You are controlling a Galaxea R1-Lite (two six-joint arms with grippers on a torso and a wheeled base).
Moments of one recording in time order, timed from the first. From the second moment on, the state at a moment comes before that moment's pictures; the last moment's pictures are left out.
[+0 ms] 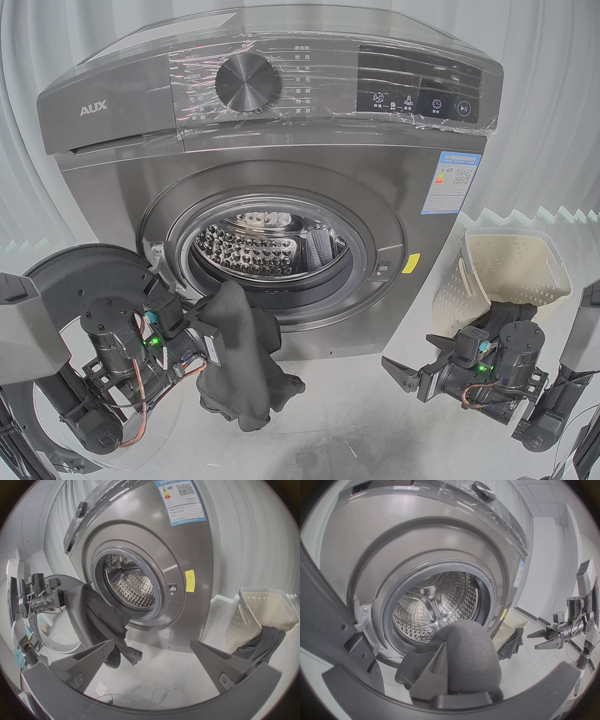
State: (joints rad) left arm -0.51 1.90 -0.29 -1.55 0.06 -0.06; right arm 0.61 1.95 -0.16 -1.54 -0.08 0.17
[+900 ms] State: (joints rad) left arm -0.63 1.95 -0.34 -1.55 0.09 -0.08; right arm 0.65 1.94 -0.16 -1.54 -0.08 0.17
